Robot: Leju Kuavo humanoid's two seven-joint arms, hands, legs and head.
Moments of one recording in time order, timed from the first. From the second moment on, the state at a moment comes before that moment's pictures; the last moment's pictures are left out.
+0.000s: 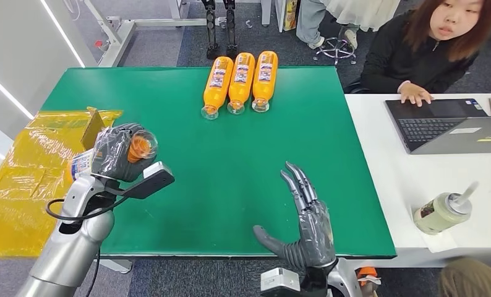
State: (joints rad) left arm -0.41 0.18 -0.38 -1.03 -1.13 0.22 -0.08; right arm 0.06 -0.05 0.49 -1.72 0.85 -0.37 -0.37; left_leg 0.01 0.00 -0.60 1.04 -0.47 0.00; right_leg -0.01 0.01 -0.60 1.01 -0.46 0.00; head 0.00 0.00
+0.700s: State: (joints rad) left arm -0.52 0.25 -0.36 -0.39 -1.36 0.38 0.10; right arm 0.08 -0.09 0.49 -1.66 0.74 -0.40 -0.45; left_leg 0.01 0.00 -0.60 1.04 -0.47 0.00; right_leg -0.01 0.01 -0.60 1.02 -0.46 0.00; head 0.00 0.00
